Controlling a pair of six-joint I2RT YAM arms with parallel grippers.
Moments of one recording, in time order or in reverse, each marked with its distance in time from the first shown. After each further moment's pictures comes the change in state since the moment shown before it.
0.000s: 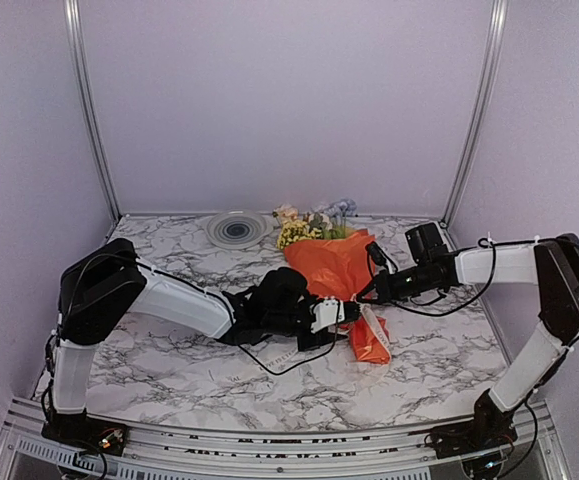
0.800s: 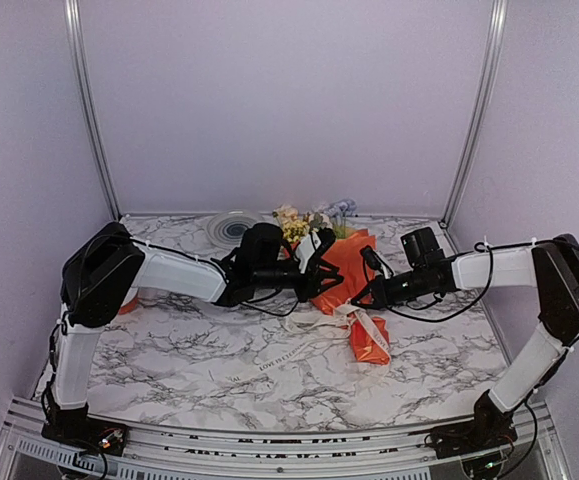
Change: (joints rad) left arm 0.184 0.014 0.126 0.121 0.195 -0.459; right arm 0.039 0.003 -0.030 0.051 -0.012 0.001
